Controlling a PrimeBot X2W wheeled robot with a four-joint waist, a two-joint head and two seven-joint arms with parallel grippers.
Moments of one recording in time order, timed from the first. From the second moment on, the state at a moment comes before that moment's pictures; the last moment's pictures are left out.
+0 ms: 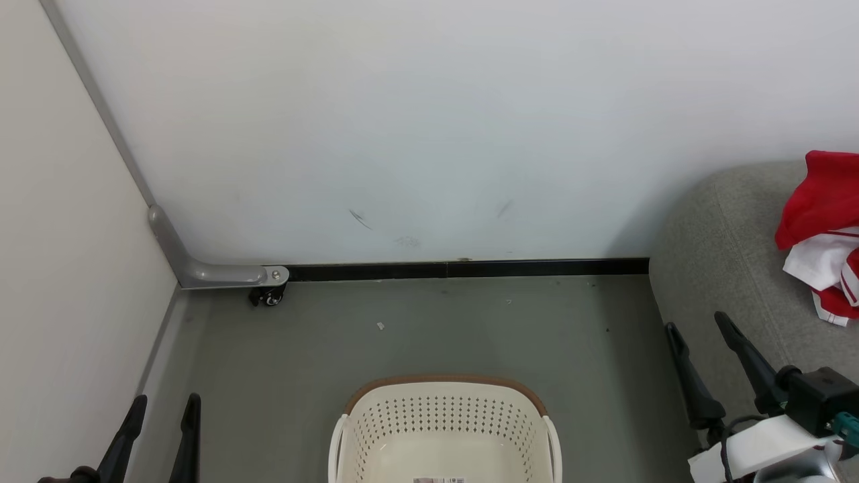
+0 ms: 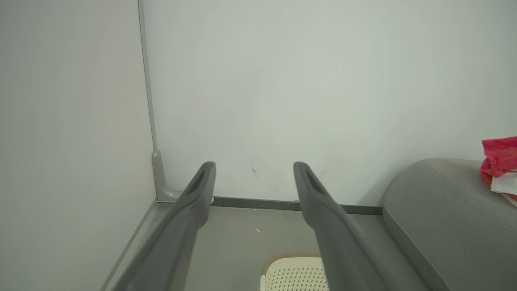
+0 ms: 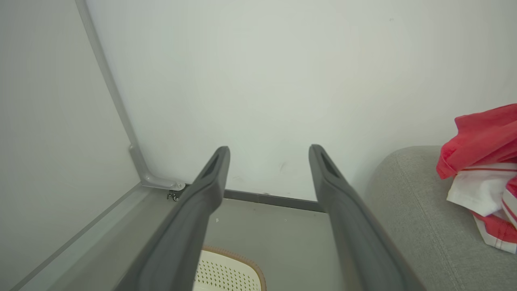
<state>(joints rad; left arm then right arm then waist) 0.17 0.25 -0.08 -0.04 -0.53 0.00 -0.25 0.02 -0.14 0.03 0.03 0.15 0.12 -0.25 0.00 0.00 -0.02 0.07</state>
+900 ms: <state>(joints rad) 0.20 0.20 -0.02 -0.04 -0.49 -0.05 -0.25 0.08 -0.14 0.02 -0.02 0.17 0.12 -0.25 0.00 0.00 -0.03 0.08</state>
